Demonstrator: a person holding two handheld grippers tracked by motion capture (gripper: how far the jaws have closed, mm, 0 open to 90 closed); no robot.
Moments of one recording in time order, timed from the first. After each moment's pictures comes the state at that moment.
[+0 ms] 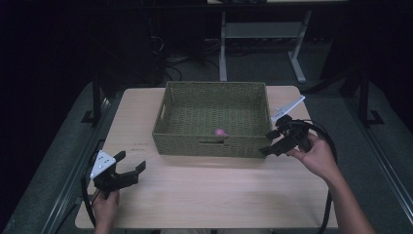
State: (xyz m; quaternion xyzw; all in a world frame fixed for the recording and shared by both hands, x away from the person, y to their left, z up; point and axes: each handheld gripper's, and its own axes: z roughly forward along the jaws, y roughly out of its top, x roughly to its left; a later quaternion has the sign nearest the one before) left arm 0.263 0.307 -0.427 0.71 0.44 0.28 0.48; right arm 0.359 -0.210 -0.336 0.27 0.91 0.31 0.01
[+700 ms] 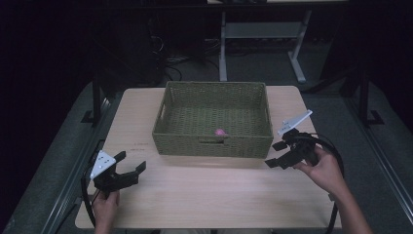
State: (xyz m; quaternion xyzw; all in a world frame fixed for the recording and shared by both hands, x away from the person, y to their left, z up) left arm 0.262 0.307 -0.427 0.71 0.44 0.27 0.48; right arm 0.333 -0.226 -0.358 0.29 0.91 0.30 0.02
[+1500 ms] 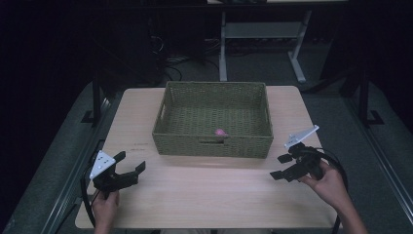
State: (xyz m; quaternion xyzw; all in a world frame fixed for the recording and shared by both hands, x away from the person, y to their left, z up) left arm 0.262 0.307 -0.427 0.71 0.44 0.28 0.48; right arm 0.313 -0.246 -0.394 0.31 0.90 0.31 0.00
